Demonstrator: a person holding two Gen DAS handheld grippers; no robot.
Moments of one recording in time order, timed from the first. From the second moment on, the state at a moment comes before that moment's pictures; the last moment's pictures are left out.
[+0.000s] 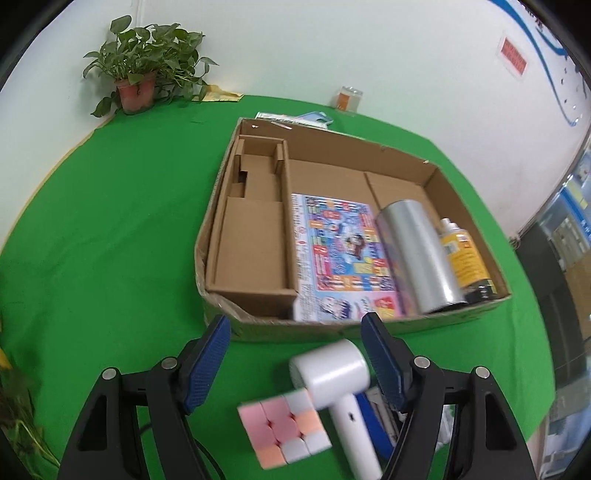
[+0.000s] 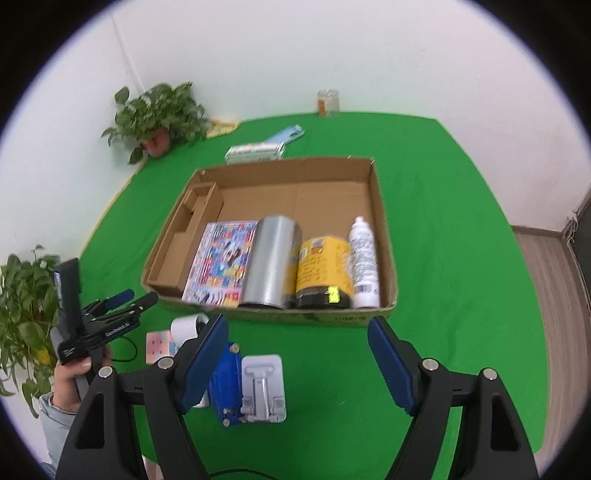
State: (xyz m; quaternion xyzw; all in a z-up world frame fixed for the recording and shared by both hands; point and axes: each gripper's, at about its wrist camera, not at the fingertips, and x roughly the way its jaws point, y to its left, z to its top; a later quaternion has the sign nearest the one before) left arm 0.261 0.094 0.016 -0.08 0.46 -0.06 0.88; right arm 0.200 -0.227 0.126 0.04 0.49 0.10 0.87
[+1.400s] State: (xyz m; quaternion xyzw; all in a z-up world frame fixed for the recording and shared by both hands) left arm 0.102 0.045 -0.047 -0.19 0.45 -0.12 0.87; right arm 0.066 -0.135 -0.049 -0.07 0.37 0.17 0.91
